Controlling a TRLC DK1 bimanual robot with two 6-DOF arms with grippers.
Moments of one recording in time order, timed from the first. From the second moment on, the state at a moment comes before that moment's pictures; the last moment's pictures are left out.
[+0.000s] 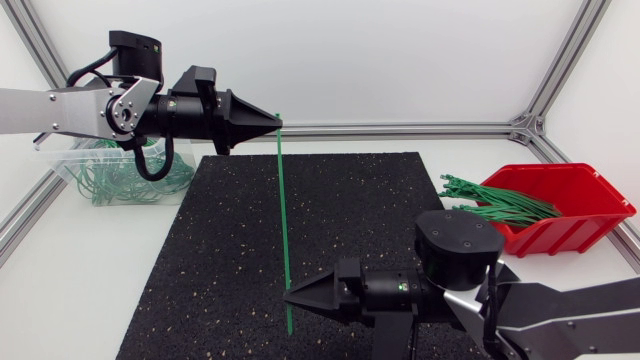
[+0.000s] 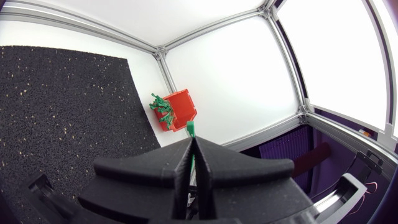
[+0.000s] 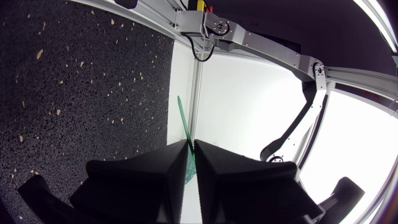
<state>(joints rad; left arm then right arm) -0.17 1.77 1.23 0.00 1.26 -0.64 0.78 1.51 0.34 0.87 -0.65 -1.87</state>
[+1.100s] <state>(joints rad) -0.18 1.73 1.22 0.00 1.26 -0.64 0.78 1.47 0.34 0.87 -0.62 -1.81</state>
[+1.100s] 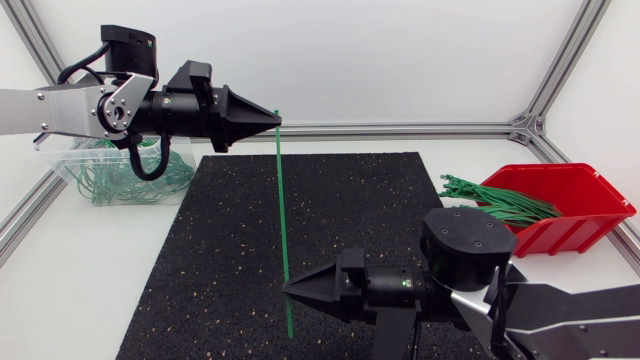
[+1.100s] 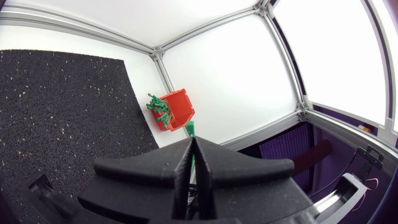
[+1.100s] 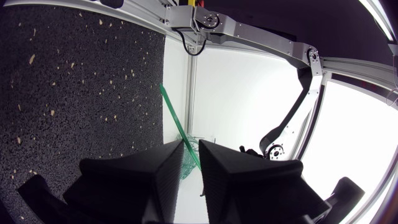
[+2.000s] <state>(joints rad) -0.20 1.73 1.20 0.00 1.26 -0.64 0.78 1.47 0.32 0.87 -0.61 -1.81</state>
